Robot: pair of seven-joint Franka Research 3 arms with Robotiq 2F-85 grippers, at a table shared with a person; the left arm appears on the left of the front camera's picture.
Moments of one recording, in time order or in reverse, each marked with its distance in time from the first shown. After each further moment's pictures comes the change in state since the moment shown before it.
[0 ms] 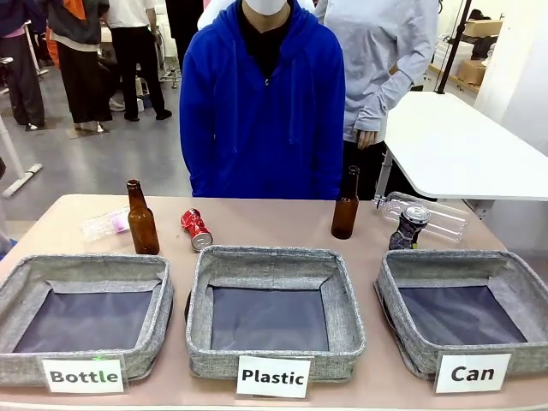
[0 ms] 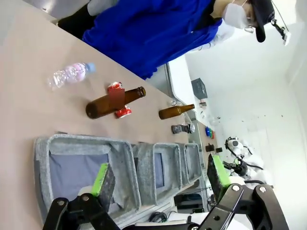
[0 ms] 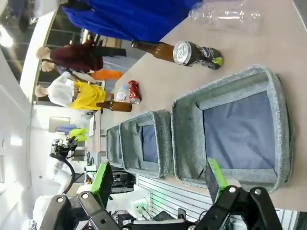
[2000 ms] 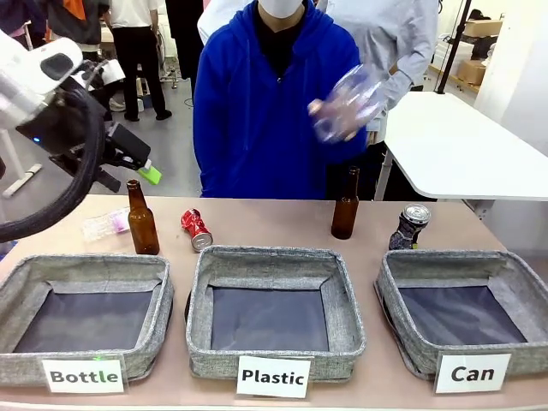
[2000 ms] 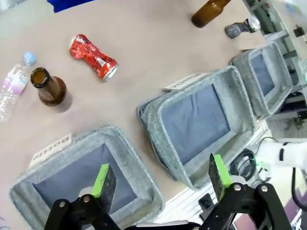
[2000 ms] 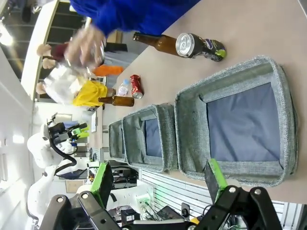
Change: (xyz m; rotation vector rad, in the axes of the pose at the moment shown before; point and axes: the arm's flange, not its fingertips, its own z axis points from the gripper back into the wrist) left arm -0.078 -0.168 -0.275 0.434 0.533 -0.570; right arm -0.006 0.005 0.001 0.007 0.025 -0.014
